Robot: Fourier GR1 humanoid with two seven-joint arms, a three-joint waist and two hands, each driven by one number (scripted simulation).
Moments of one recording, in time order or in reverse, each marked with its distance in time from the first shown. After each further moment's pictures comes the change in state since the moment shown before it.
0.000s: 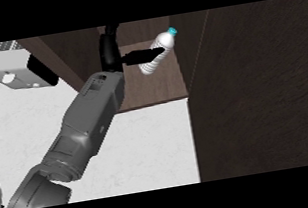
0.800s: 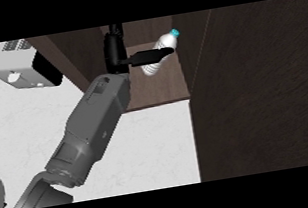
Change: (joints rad) left arm 0.065 -0.013 -0.078 -0.157 0.144 -0.067 -0.109; right arm -0.051 0.000 -0.001 -0.007 -0.007 -0.043 0.046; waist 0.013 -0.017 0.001
